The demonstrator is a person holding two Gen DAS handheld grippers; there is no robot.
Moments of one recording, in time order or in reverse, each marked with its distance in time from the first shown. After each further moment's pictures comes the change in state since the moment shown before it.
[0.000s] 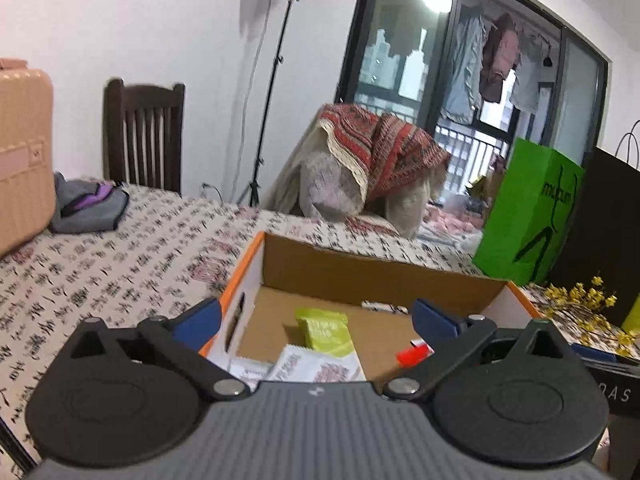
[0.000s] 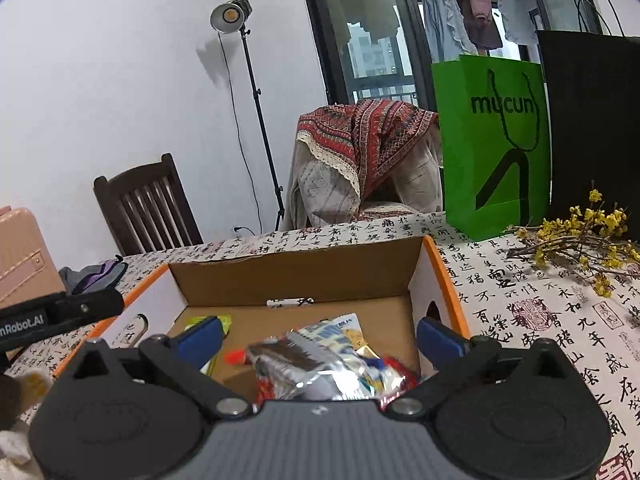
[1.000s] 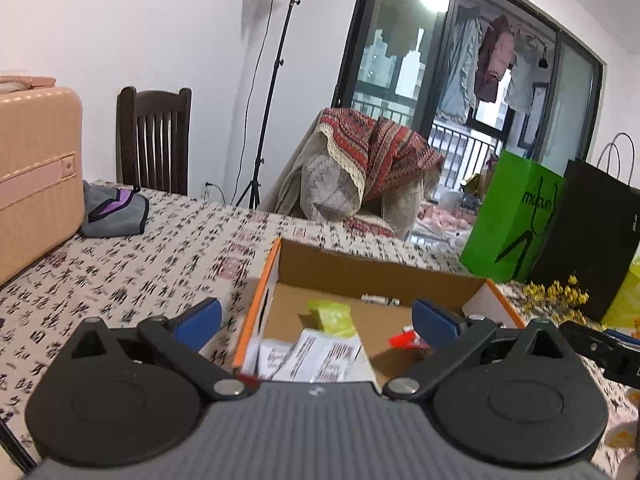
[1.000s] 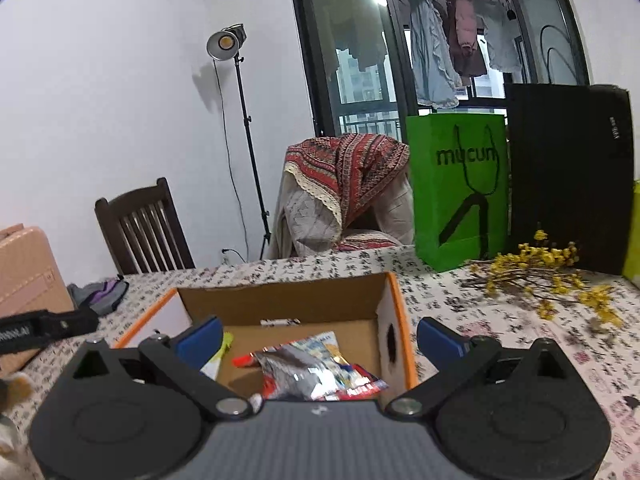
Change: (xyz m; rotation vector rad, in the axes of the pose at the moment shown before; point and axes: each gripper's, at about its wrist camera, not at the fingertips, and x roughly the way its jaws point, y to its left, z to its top) left arm -0.071 0.019 0.013 0.005 0.015 -0.011; right arm -0.091 0.005 0.009 -0.035 -0.060 -0.067
